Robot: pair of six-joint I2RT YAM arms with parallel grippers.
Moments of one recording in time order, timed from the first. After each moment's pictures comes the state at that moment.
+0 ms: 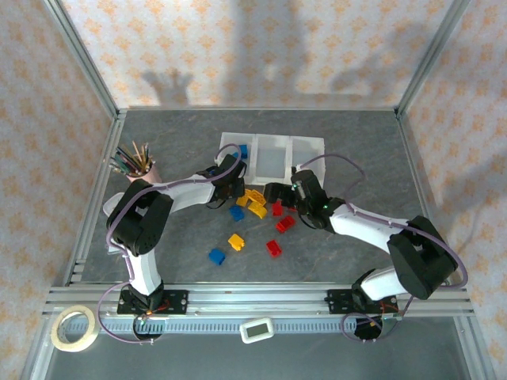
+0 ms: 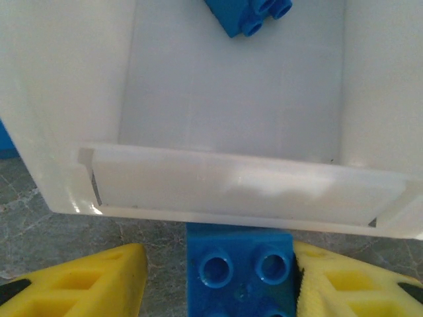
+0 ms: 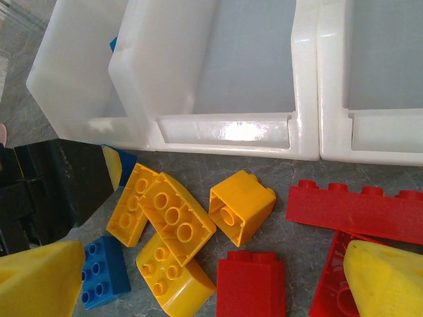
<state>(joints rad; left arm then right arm) -0.52 1.84 1.09 -0.29 -0.22 -0.60 0.63 1.41 0.70 0.04 0.03 0.67</state>
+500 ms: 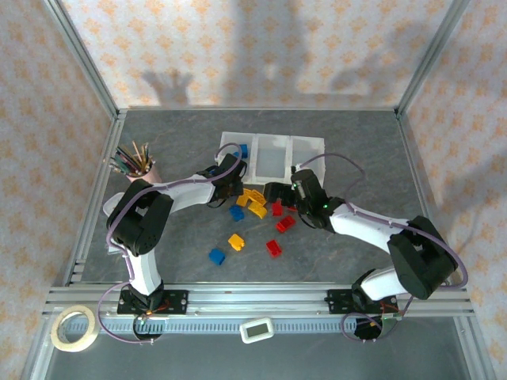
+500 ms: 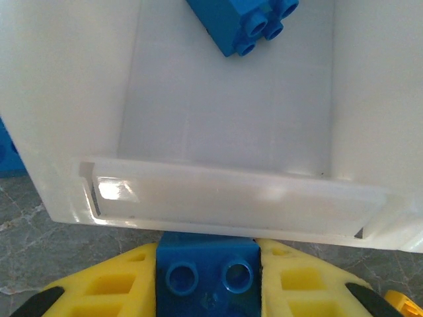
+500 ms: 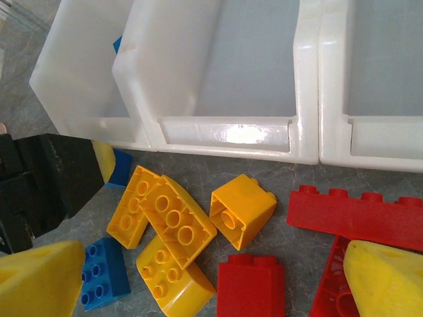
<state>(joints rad) -0.52 1.83 1.09 -0.26 -0.24 -0.59 0.63 1.41 0.71 0.04 0.04 0.65</state>
